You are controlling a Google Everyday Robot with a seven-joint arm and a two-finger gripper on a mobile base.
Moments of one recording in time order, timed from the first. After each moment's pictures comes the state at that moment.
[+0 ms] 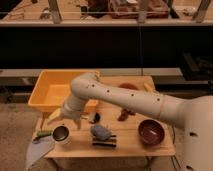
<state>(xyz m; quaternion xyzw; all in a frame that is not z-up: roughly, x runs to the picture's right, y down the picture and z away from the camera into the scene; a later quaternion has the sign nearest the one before) -0.194 0.157 0.673 -0.11 -0.48 -0.59 0.65</state>
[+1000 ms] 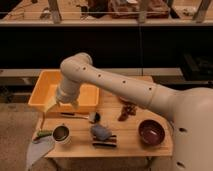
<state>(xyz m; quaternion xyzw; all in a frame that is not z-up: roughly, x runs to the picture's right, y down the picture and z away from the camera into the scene) -0.211 0.071 0.659 -0.02 -0.44 -0.75 0.50</state>
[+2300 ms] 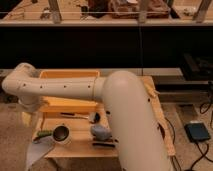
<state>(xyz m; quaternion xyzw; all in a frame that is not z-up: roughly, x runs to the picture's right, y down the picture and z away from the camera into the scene) -0.350 0.120 0.733 0.01 -0.33 -0.92 0.20</state>
